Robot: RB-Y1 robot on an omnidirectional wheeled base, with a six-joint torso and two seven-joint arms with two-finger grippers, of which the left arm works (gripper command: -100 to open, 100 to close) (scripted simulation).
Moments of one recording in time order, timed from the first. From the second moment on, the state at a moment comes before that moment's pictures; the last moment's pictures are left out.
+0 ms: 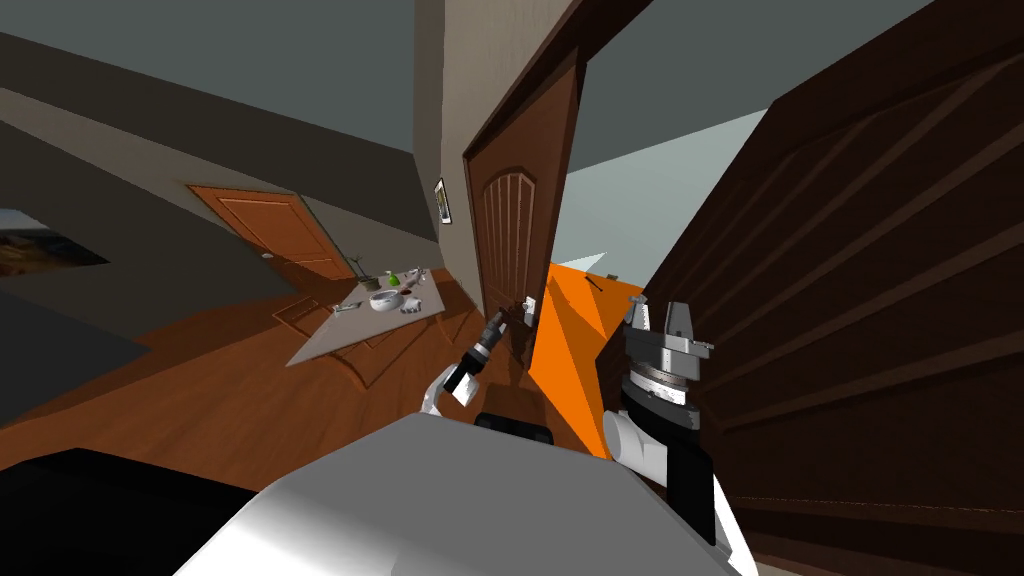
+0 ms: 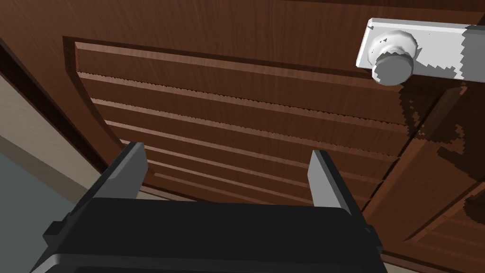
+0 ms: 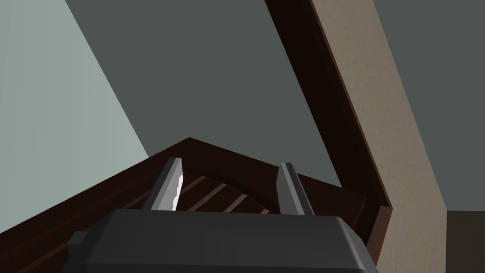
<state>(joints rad) 0.12 0.23 -0.37 -1.67 0.01 -0.40 0.16</state>
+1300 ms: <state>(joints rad) -0.07 0.33 -0.56 -1.35 0.05 -0.35 0.26</state>
